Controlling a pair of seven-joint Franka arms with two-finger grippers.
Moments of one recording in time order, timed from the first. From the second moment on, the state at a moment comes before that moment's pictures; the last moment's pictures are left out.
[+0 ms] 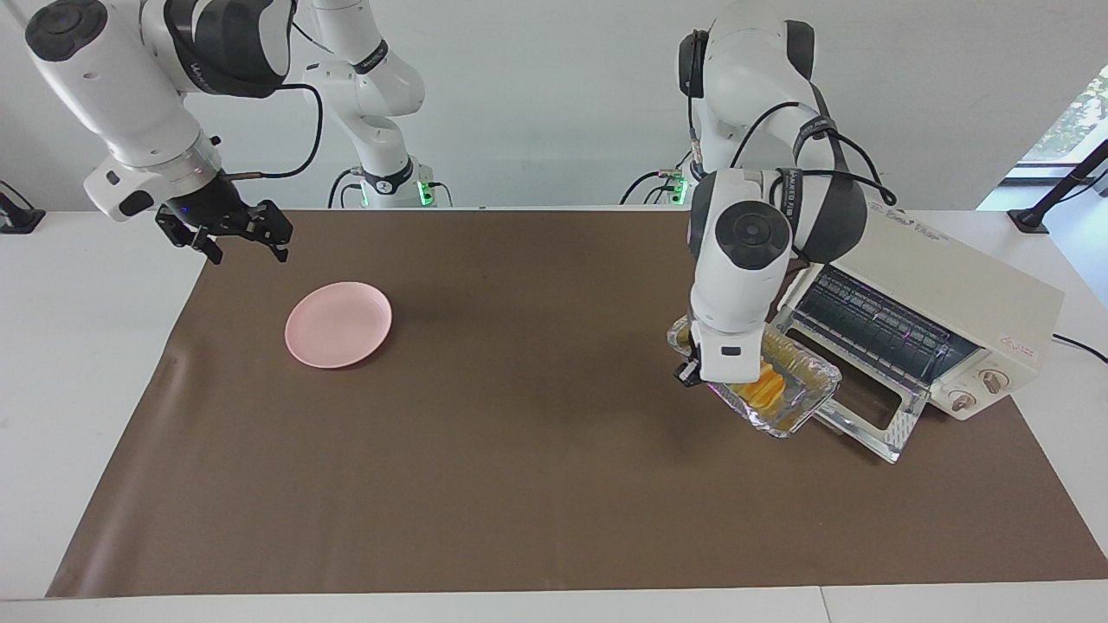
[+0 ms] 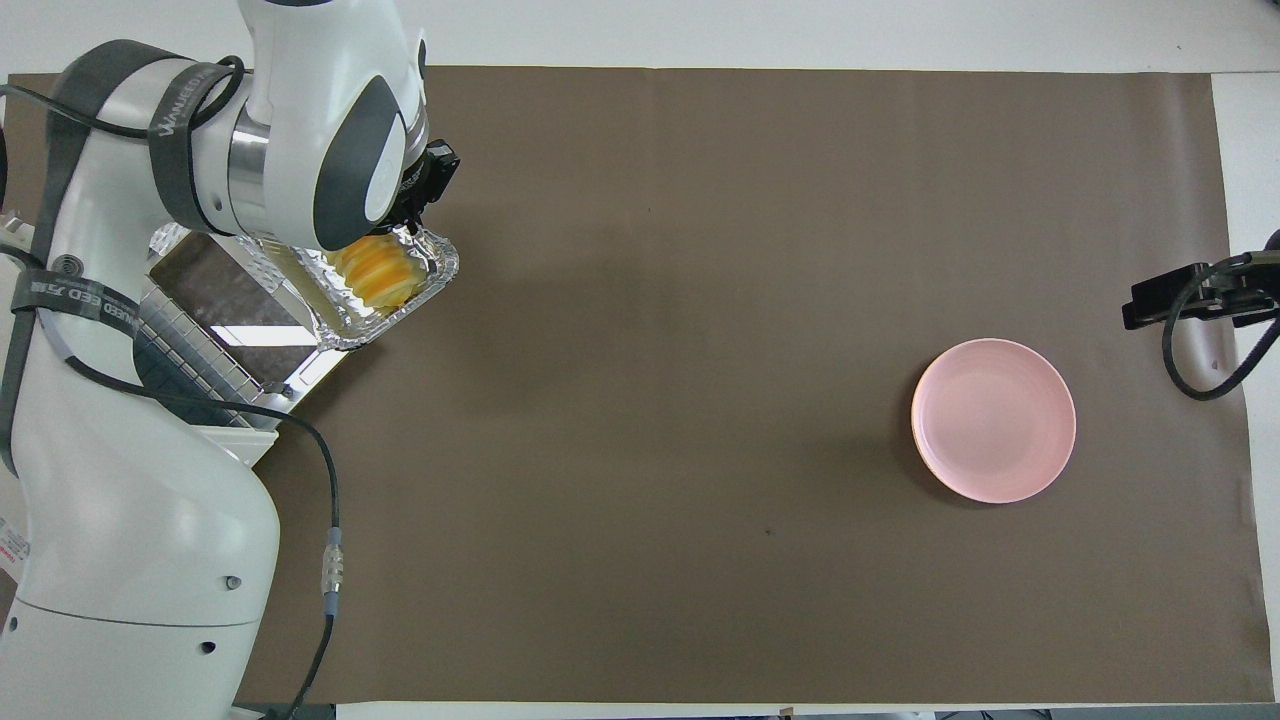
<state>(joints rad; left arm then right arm) -0.63 0.65 0.44 -1.09 -0.15 1.55 -0.91 -0.05 0.00 -0.05 -1.67 0.01 1.61 -0.09</state>
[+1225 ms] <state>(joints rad) -0.45 0.55 0.45 -1.36 -0.17 1.69 -0.94 -0.05 -0.02 -0.05 -1.68 0.01 1.60 -0.09</state>
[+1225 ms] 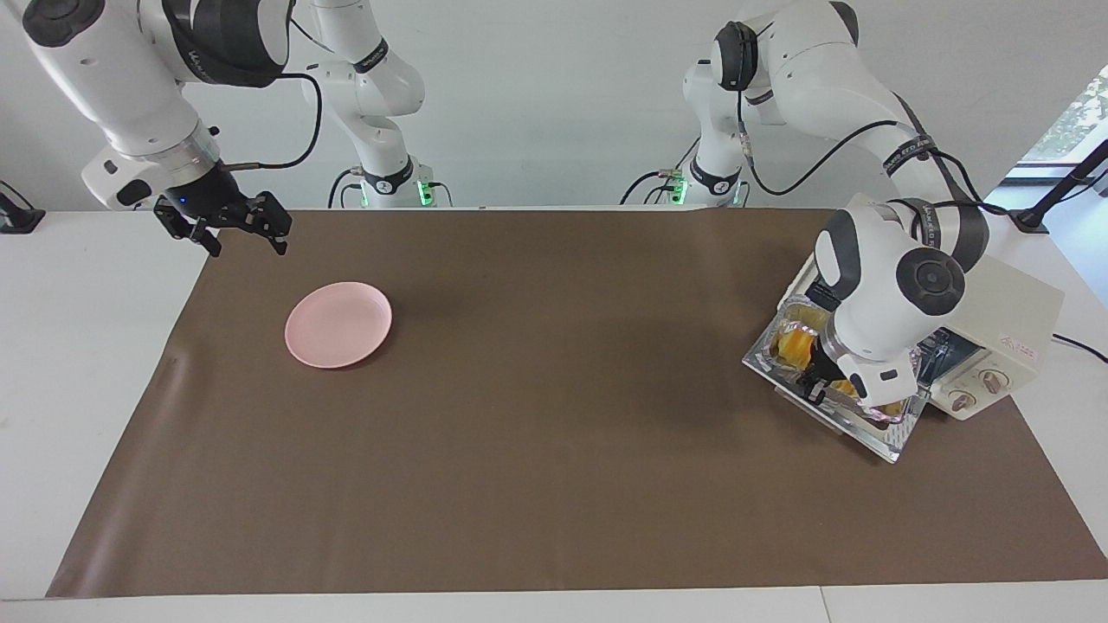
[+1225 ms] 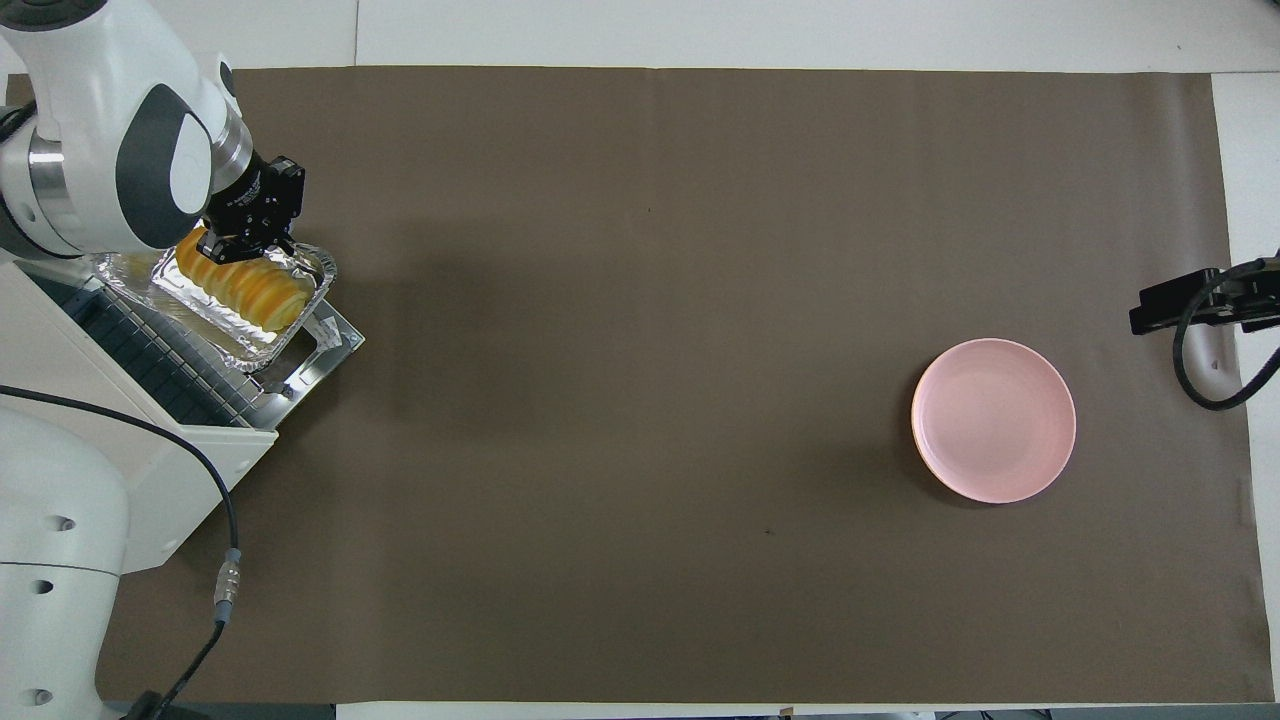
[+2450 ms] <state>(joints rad) -0.39 0.52 0.46 -1.43 -0.14 1.69 -0.73 -0.05 -0.02 -0.05 -1.68 0.01 1.60 -0.09</state>
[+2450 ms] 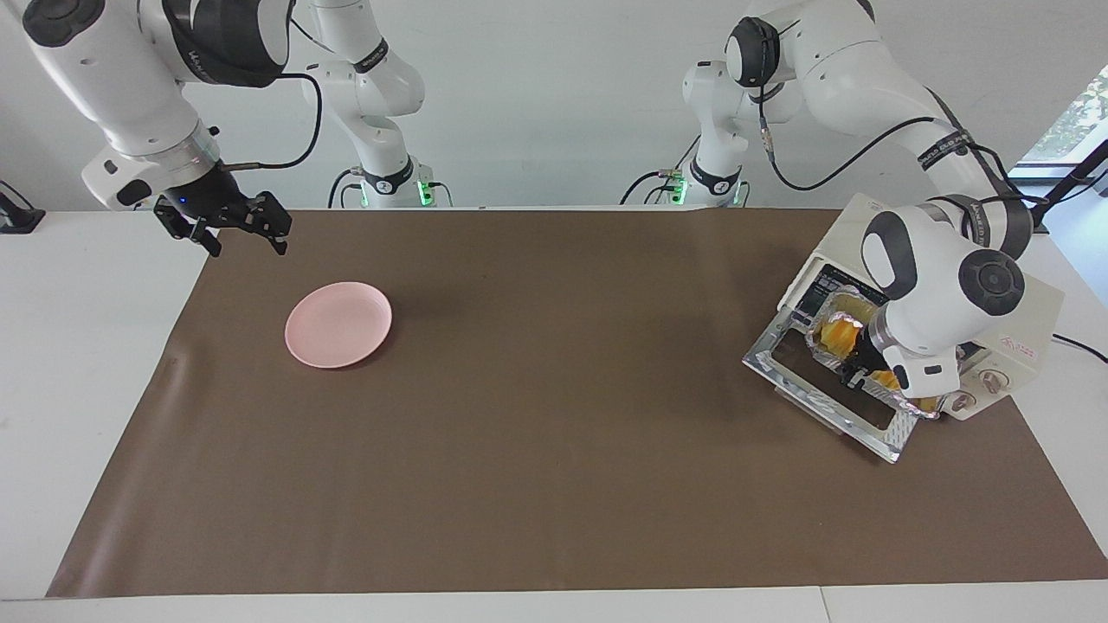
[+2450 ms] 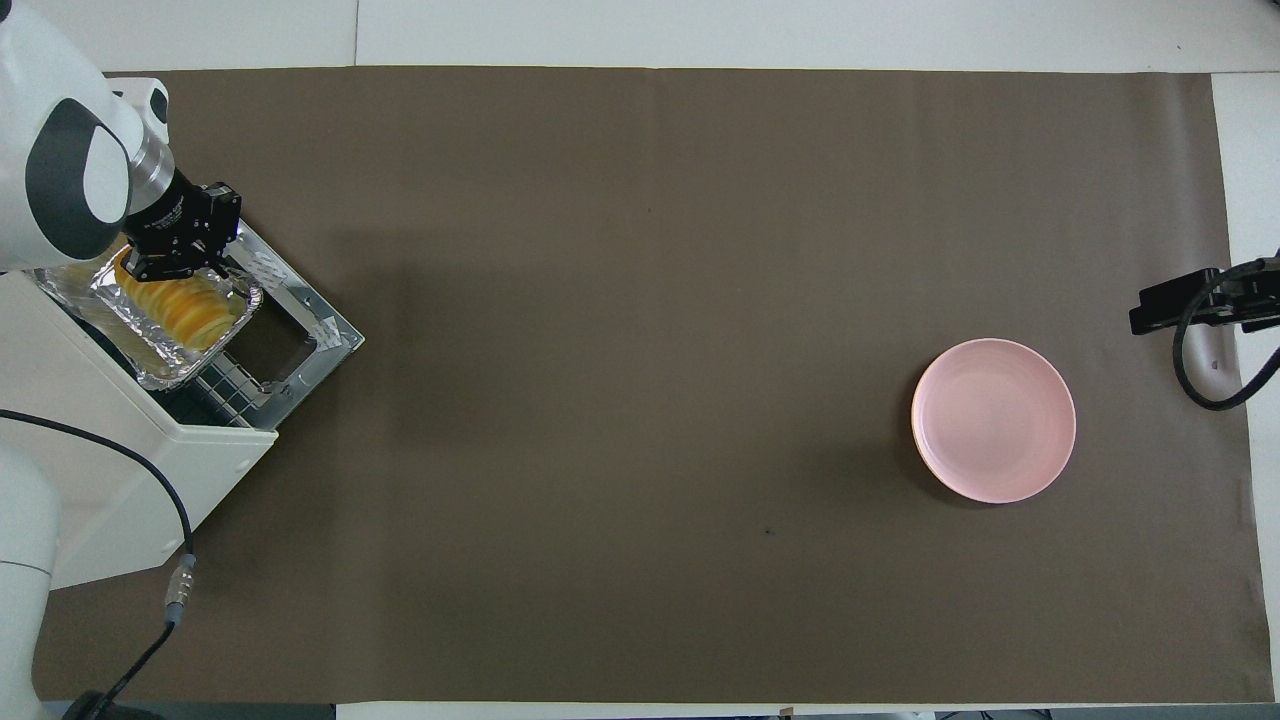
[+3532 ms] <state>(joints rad) -0.38 0.49 0.46 -1.49 -0.06 1.65 -0.70 -0.05 -0.02 -0.05 -1.68 0.01 1.60 -0.09</state>
